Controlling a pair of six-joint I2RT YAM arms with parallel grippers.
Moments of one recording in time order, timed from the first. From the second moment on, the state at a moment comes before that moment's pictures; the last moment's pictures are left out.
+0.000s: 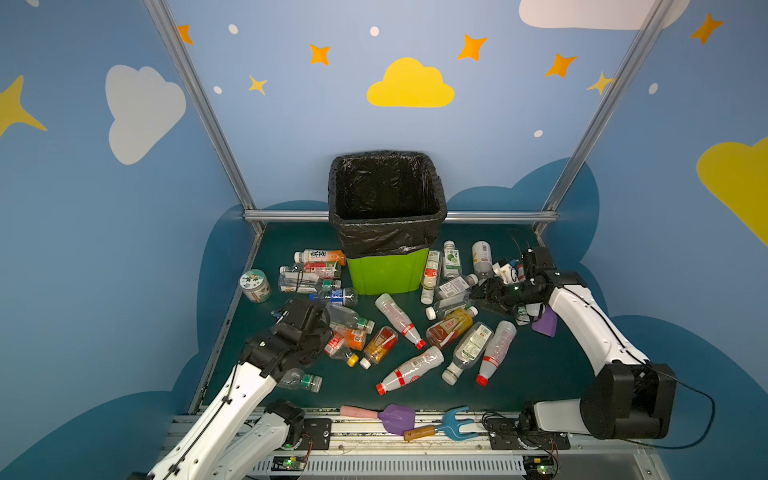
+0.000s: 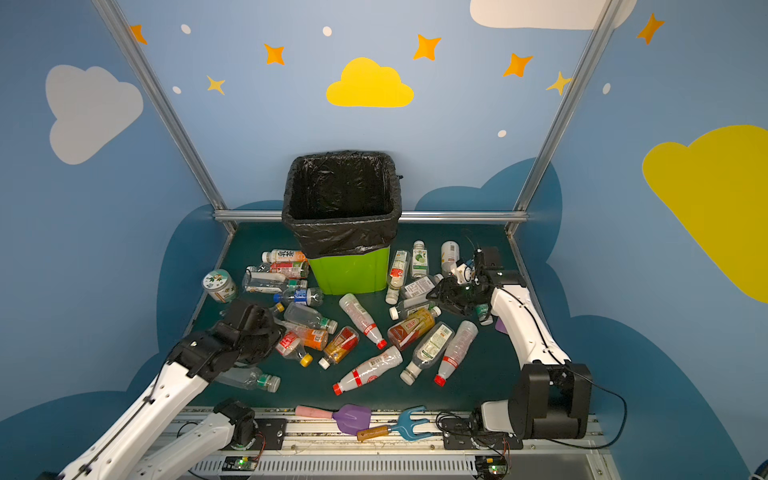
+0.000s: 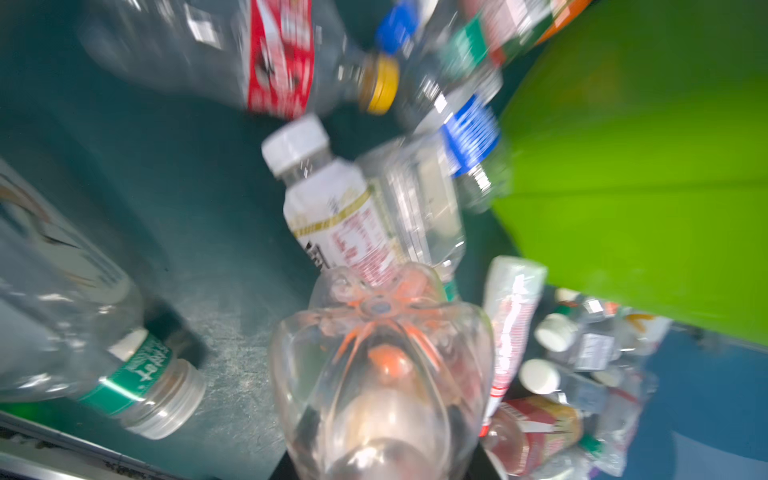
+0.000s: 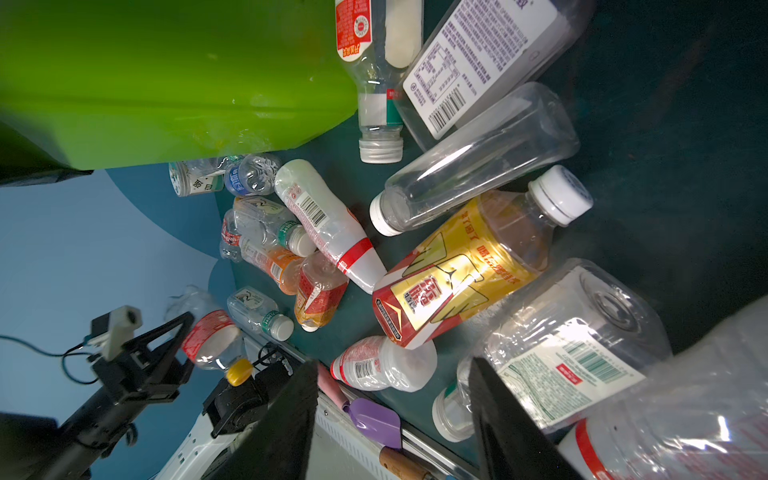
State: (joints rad) left arm -0.42 0.77 0.85 -1.02 -0.13 -1.29; right arm 0.08 1.37 1.12 -0.92 -0.65 0.38
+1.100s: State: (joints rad) left arm -0.33 1.66 2.28 -0.98 -0.14 -0.58; right arm 0.07 1.15 1.11 -0.90 -0.55 0.46
